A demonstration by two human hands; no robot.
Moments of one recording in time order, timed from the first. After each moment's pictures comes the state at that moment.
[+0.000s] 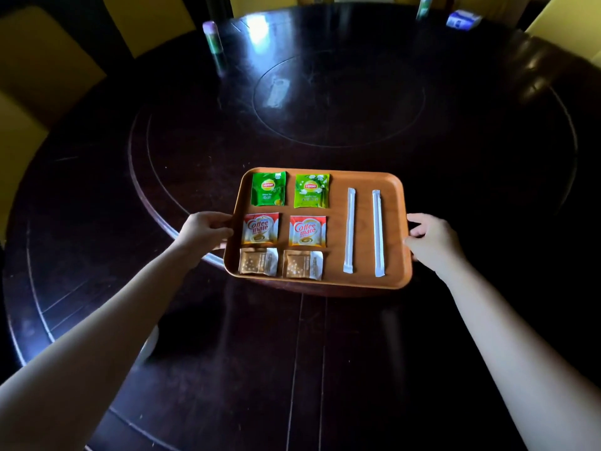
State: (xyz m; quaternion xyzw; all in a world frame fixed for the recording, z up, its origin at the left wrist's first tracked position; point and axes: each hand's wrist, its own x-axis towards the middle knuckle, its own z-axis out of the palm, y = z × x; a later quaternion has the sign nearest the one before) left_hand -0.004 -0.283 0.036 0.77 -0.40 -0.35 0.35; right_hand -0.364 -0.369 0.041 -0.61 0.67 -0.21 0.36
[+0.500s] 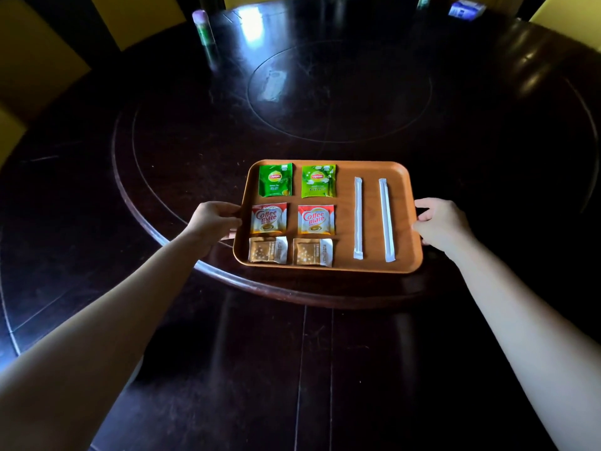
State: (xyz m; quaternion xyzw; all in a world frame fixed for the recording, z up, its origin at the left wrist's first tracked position) left_hand 0.000 -0.330 0.012 0.76 -0.39 -0.38 0.35; right_hand -0.355 -0.419 0.020 -0.62 0.69 -0.17 0.33
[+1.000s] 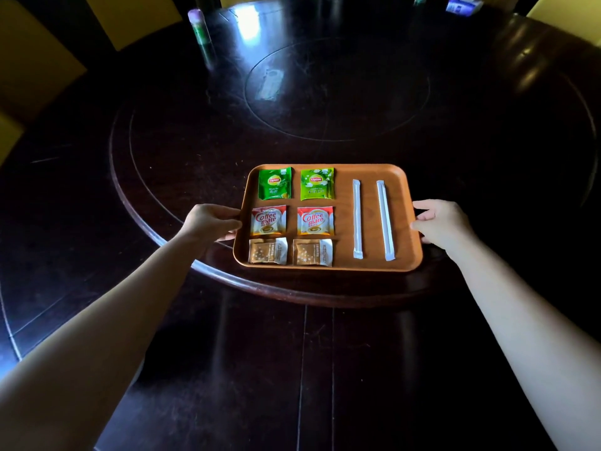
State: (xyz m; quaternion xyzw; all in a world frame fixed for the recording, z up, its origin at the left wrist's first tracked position) left_hand 0.005 -0.329 0.012 0.77 -0.37 -0.39 0.35; right_hand -0.357 -0.416 0.017 -0.58 0.69 -0.21 0.37
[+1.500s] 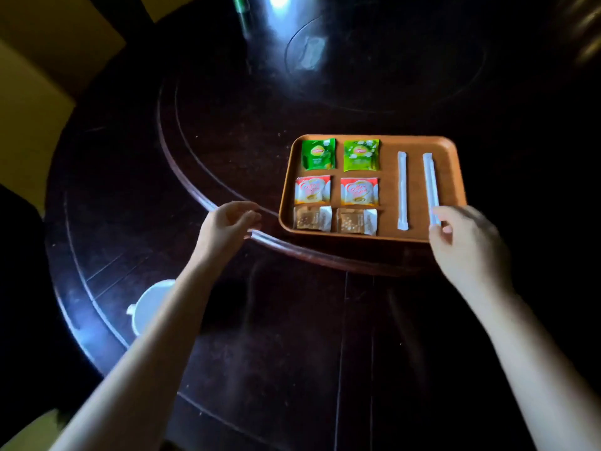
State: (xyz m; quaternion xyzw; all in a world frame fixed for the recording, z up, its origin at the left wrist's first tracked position) left_hand -0.006 -0.227 0.039 0.76 -0.38 -0.32 0.41; right_hand -0.316 -0.304 0.037 -0.74 0.62 -0.24 0.13
